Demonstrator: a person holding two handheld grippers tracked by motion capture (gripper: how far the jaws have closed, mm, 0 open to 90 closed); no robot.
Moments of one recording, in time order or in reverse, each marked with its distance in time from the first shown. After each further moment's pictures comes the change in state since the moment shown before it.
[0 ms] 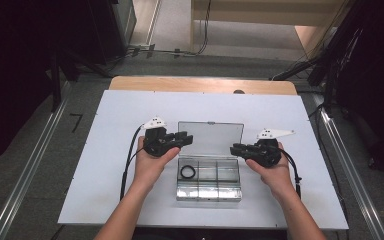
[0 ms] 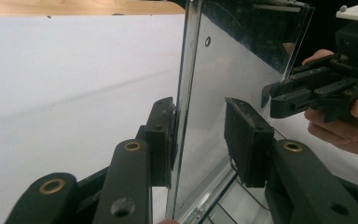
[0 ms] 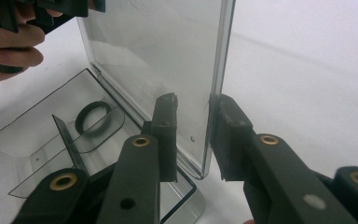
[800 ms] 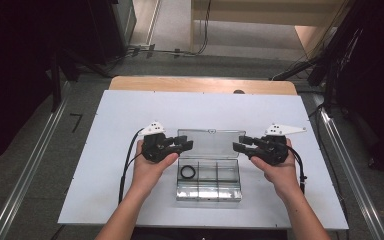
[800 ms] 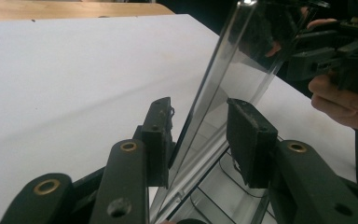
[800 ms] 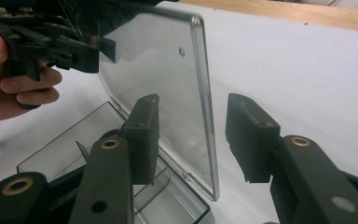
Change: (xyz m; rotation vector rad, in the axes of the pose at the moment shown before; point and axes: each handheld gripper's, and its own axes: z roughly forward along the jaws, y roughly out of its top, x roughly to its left) left arm -0.011 -0.008 -0.010 -0.007 -0.036 0.041; right arm 0.016 0.021 -0.026 -0.089 -0.014 -0.023
